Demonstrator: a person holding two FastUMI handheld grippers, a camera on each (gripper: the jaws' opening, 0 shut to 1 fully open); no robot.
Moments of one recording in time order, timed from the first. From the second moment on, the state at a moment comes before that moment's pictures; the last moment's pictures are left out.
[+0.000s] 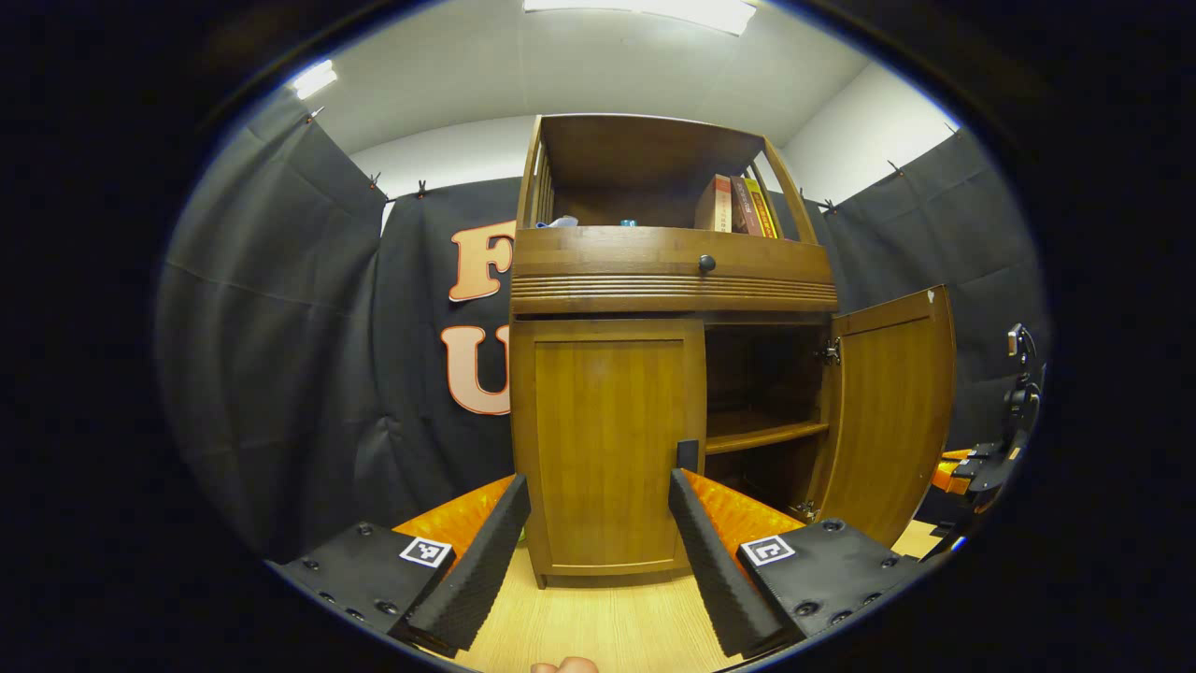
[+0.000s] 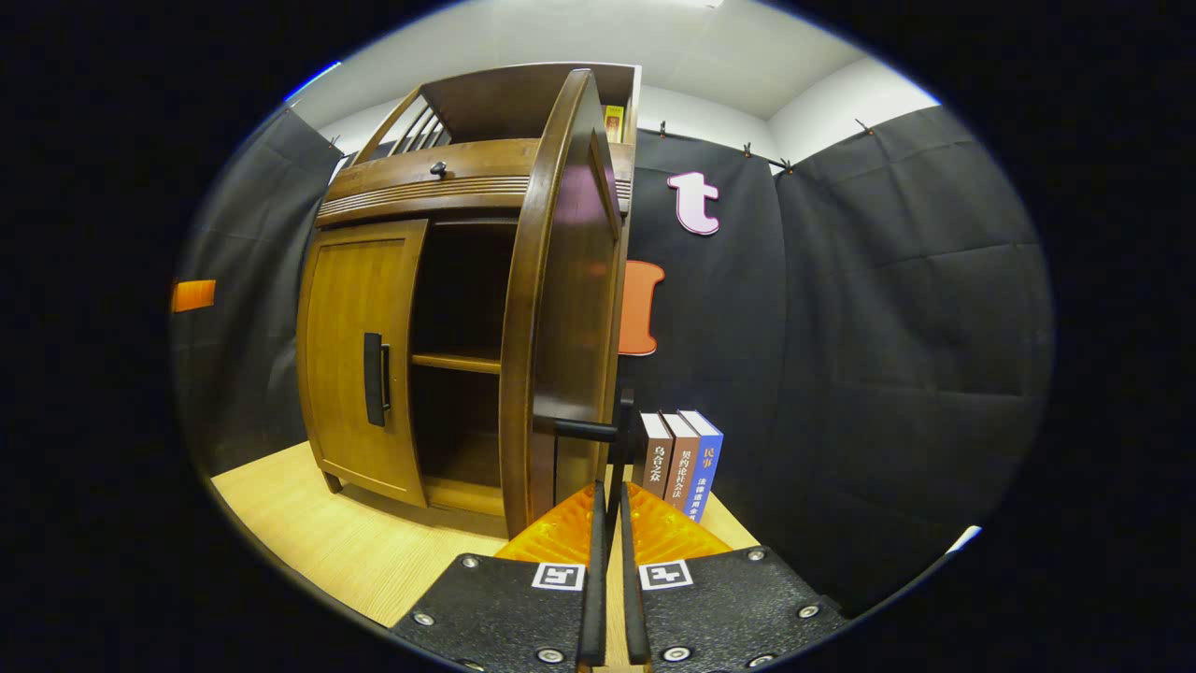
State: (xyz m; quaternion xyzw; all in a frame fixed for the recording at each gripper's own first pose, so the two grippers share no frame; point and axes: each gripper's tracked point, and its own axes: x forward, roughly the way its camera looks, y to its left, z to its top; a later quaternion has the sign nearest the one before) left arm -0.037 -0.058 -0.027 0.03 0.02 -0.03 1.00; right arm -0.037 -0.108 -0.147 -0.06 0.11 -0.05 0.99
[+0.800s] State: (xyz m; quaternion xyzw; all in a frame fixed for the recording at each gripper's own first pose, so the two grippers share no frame) left arm -0.028 -0.117 -0.033 0.04 0.02 -0.05 1.00; right arm -0.058 -0.174 -0.137 -0.03 0.09 -0.06 0.99
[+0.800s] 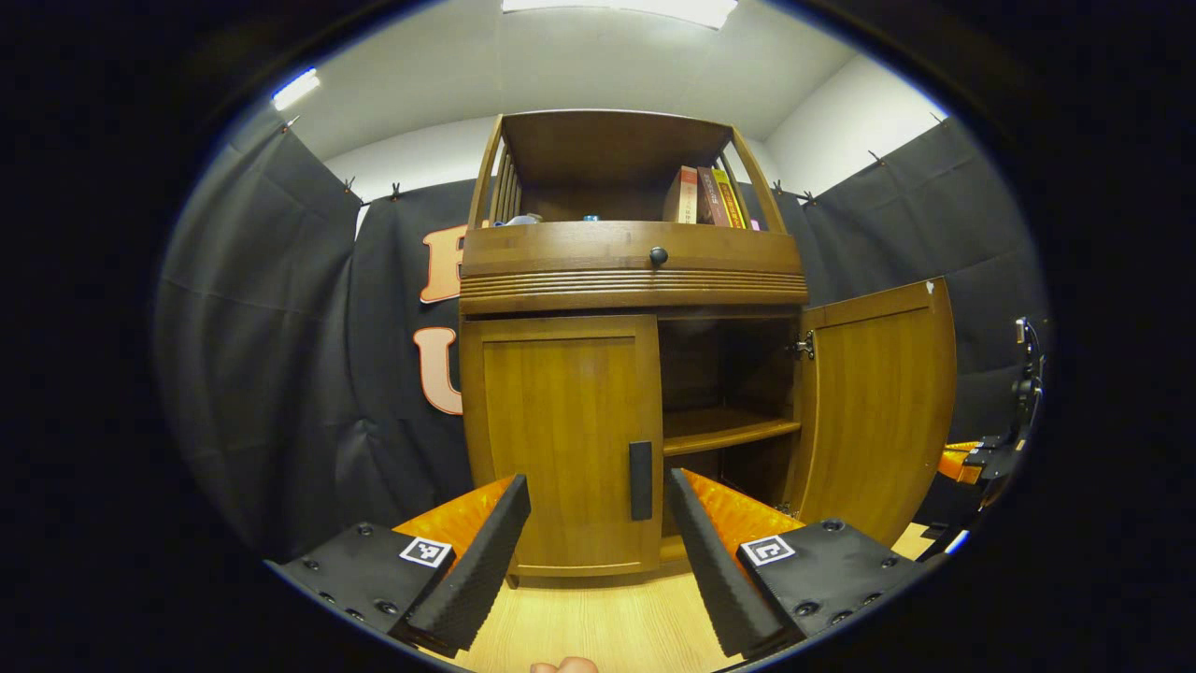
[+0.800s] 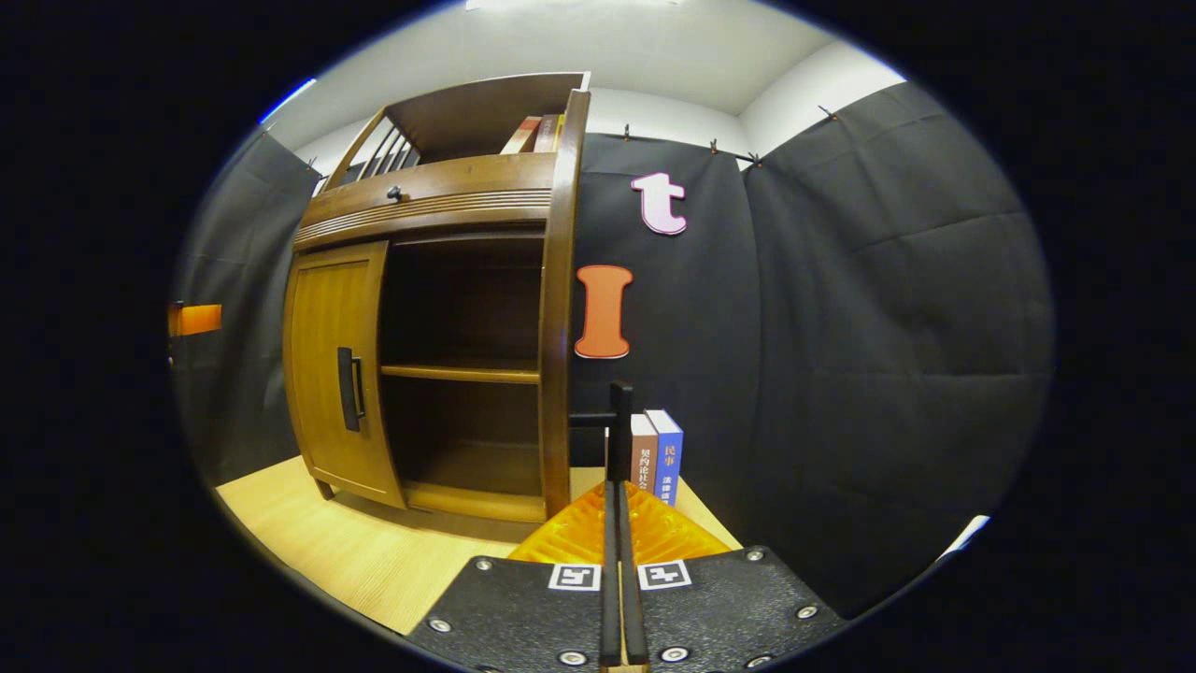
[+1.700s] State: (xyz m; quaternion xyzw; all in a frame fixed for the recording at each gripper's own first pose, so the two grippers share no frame) left arm 0.051 -0.148 -0.091 0.00 0.07 -0.06 1.00; right arm -0.076 -0.153 -0.109 -0.01 0.08 -0.07 0.99
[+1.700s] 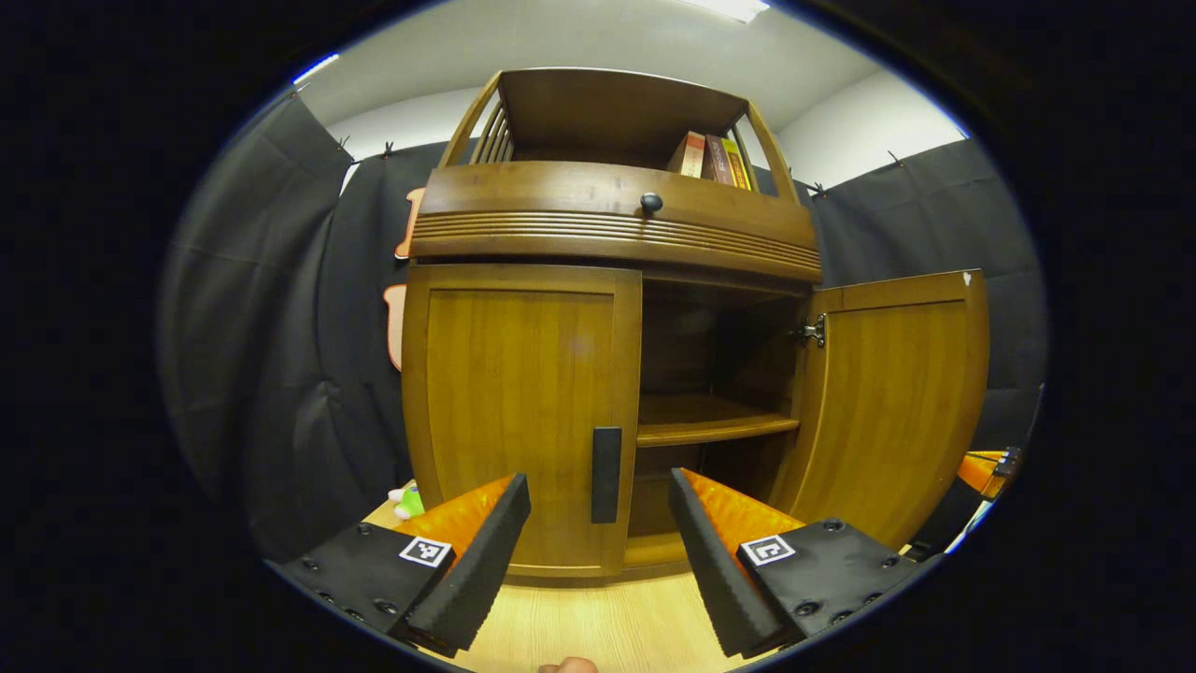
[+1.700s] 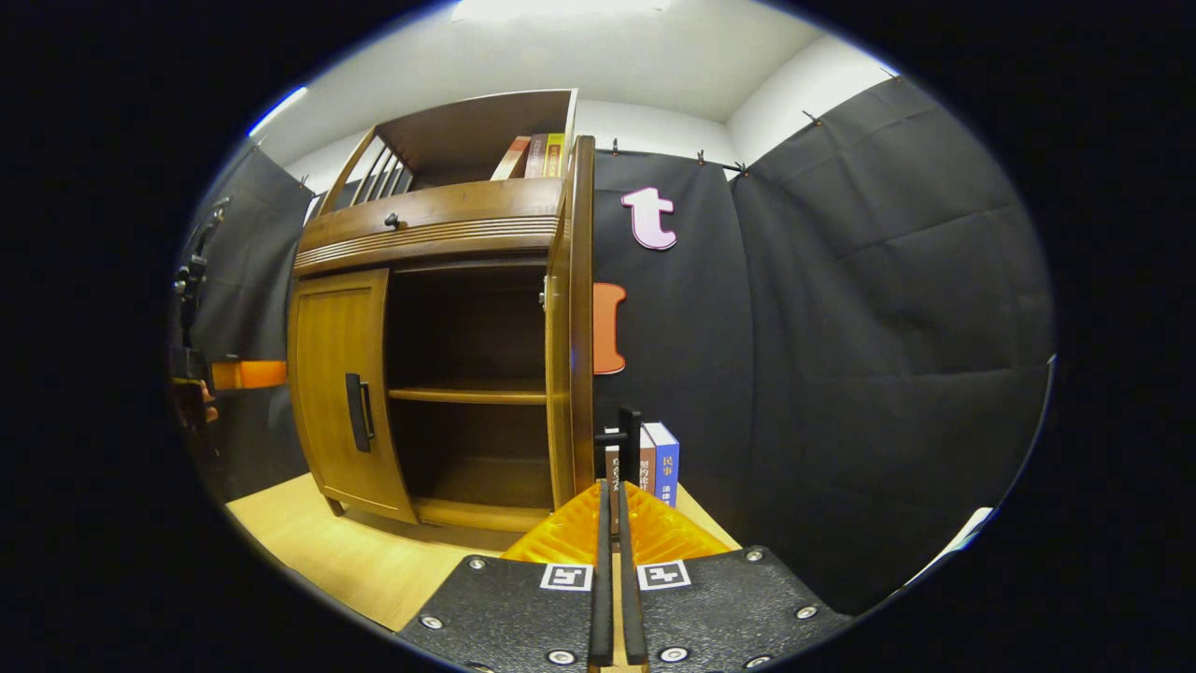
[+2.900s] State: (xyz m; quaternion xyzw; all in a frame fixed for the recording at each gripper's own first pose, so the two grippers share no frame) left arm 0.200 -0.163 -0.176 -0.01 0.12 -0.07 0.99; right arm -0.065 -0.093 -0.072 -0.01 0.05 -0.03 1.00
